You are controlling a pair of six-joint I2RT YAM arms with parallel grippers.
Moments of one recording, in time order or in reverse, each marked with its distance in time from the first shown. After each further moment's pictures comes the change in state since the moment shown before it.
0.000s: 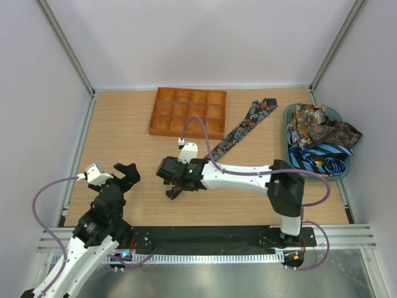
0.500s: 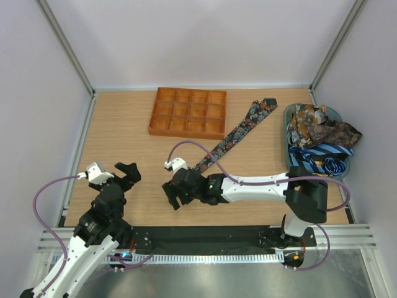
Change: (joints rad) left arm 0.000 0.030 0.000 0.021 0.004 0.010; right arm 0.028 -0.281 -0.475 0.508 -0.369 -0.666
